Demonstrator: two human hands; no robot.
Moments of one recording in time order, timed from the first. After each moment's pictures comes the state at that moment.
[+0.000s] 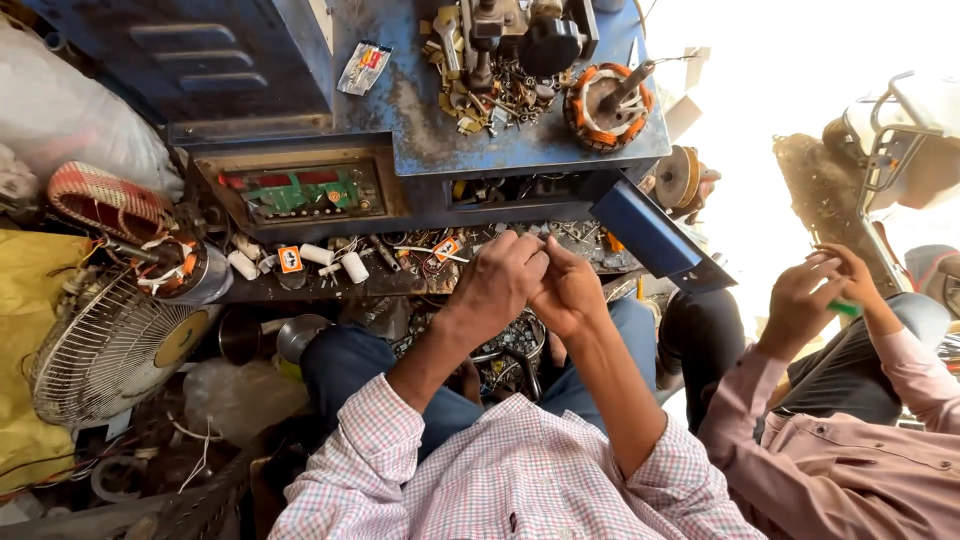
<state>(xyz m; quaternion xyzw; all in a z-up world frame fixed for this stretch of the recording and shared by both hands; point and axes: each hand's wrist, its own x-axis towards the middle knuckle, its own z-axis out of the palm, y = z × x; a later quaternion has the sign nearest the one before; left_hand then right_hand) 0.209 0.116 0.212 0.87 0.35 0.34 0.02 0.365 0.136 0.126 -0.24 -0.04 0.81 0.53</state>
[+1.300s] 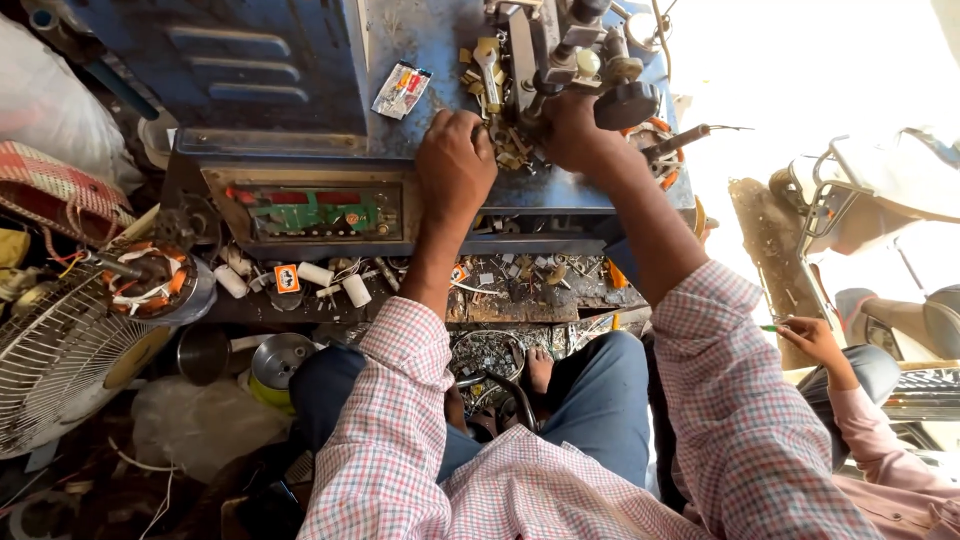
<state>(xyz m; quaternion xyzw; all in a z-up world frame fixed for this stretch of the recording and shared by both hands) 0.129 0.295 0.212 0.62 0.55 0.56 0.02 0.352 0.450 0.152 0.48 0.81 0.31 0.12</state>
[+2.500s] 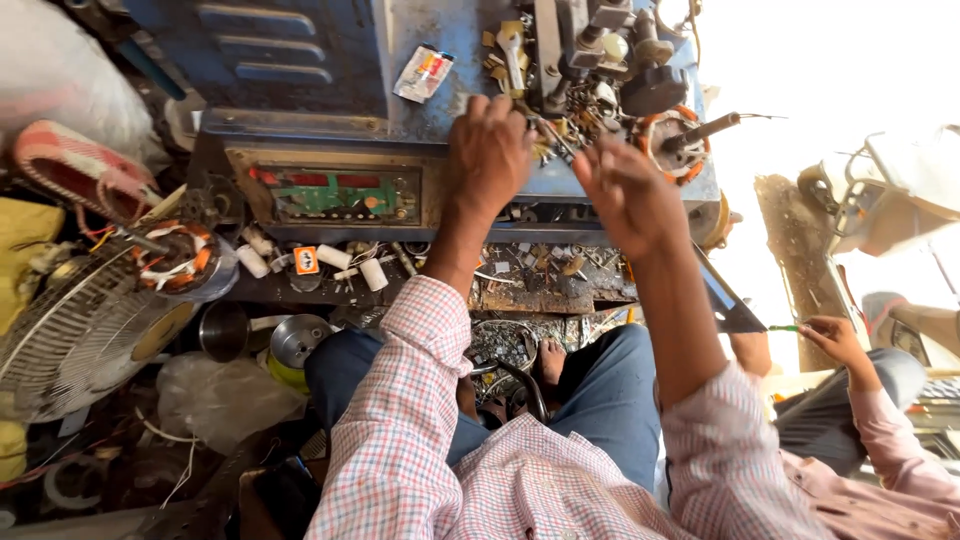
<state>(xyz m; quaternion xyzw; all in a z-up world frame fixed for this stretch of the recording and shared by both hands) 0.135 0.290 0.222 0.74 0.58 0.34 -0.02 0.349 0.258 0.225 0.28 0.28 -0.71 -0.58</state>
